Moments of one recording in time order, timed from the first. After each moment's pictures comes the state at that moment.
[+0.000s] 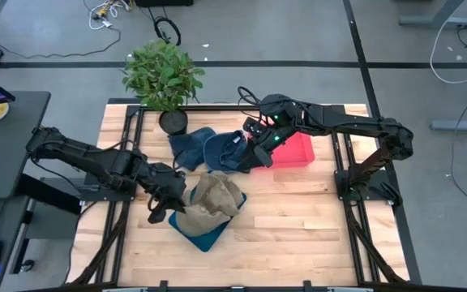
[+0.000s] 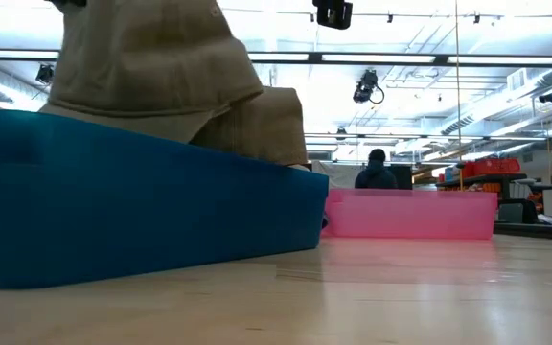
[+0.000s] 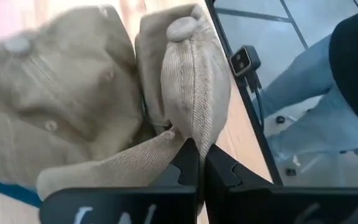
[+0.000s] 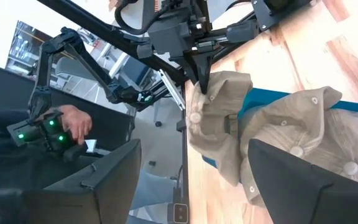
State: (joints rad) left arm -0.28 1.06 0.87 -0.53 0.23 -0.25; right arm -0.14 1.56 1.59 -0.57 -0.64 0.59
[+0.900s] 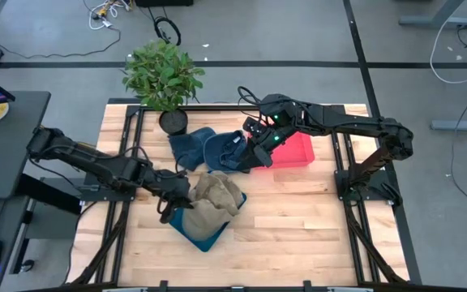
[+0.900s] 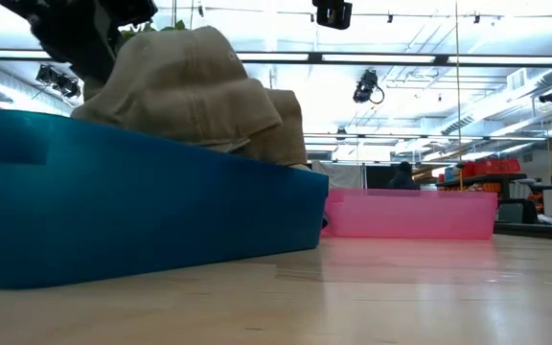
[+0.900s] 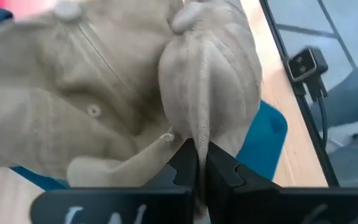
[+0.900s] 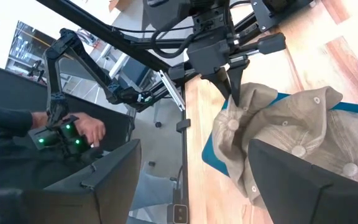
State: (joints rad) left arm -0.27 1.09 0.67 -0.29 0.08 -0.30; right arm -0.14 1.56 1.59 -0.56 -0.63 0.59
